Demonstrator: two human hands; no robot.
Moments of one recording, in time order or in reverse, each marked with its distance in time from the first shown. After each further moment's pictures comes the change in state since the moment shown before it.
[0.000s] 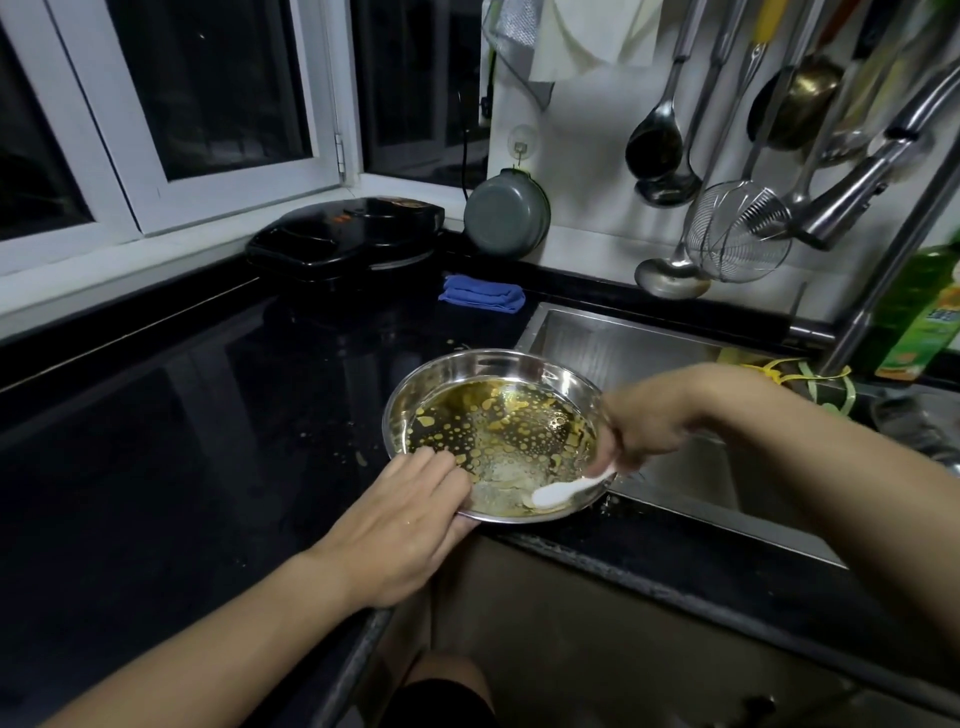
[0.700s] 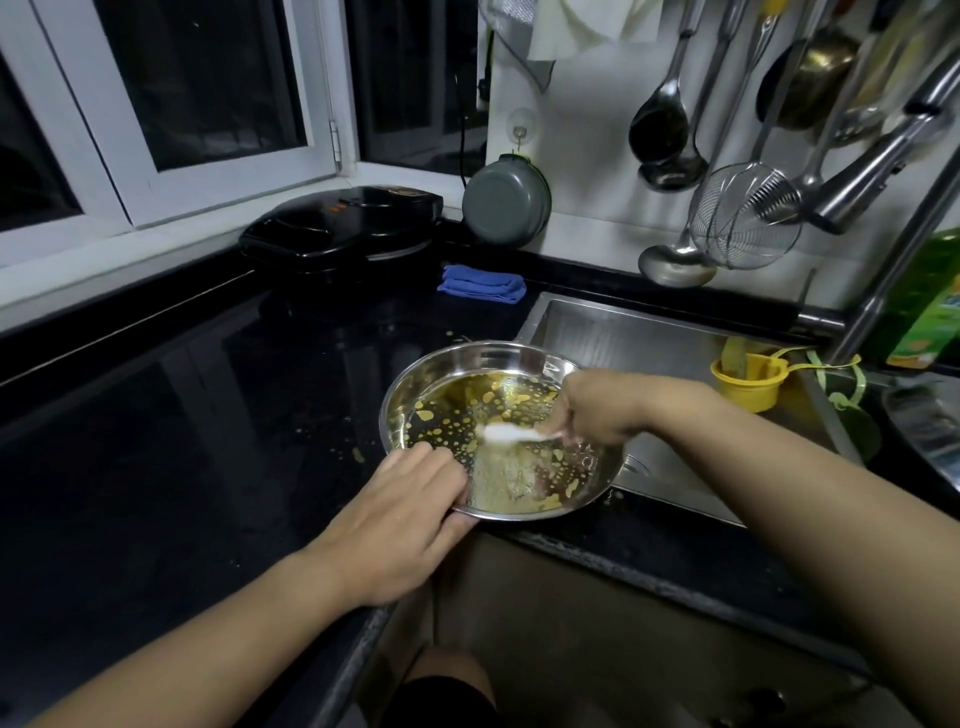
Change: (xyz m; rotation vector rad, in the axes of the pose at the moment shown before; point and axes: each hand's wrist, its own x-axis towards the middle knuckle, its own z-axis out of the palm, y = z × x) left_hand 0.001 -0.003 0.002 -0.126 -0.036 -0.055; right_hand 0.041 -0.012 0.008 0.124 0.289 0.035
